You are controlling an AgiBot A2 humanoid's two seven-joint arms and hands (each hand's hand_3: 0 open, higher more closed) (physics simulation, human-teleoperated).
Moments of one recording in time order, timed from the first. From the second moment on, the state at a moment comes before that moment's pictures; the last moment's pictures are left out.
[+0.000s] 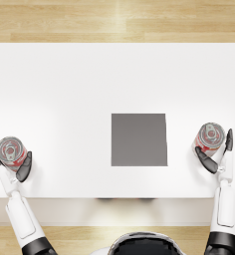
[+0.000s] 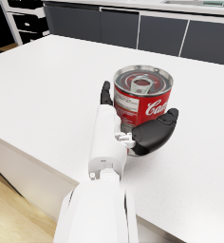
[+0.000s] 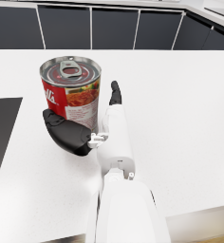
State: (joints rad) left arm 0.17 1.31 -0.44 -1.23 1.42 0.00 0.00; right arm 0.23 -1.31 -0.11 1.21 1.42 0.03 0.00
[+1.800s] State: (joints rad) left arm 0.47 1.48 0.35 -1.30 1.42 -0.06 -0.04; right arm 0.39 -1.40 0.06 1.64 1.42 0.19 0.01
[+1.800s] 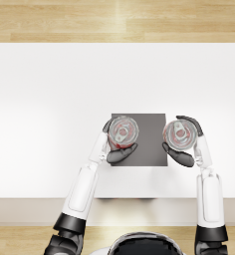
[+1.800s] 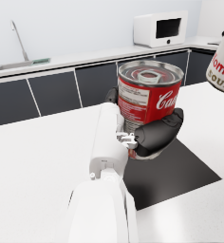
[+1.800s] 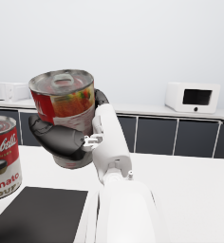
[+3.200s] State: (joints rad) left arm 0.33 1.39 0.36 -1.63 1.42 0.00 0.00; right arm 0.57 -1.51 0.23 1.73 1.42 0.10 -0.31
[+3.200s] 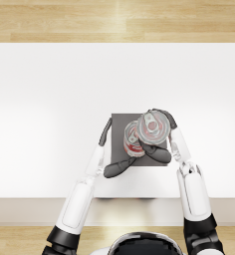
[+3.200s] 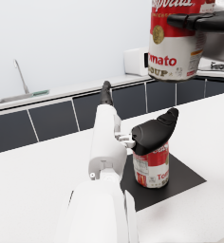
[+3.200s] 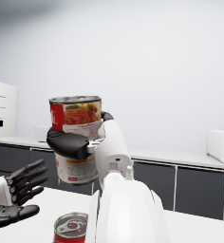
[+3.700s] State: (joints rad) left arm 0.19 1.37 0.05 -1.76 1.42 0.00 0.00; right arm 0.62 -1.56 0.29 1.51 1.42 0.10 -0.34
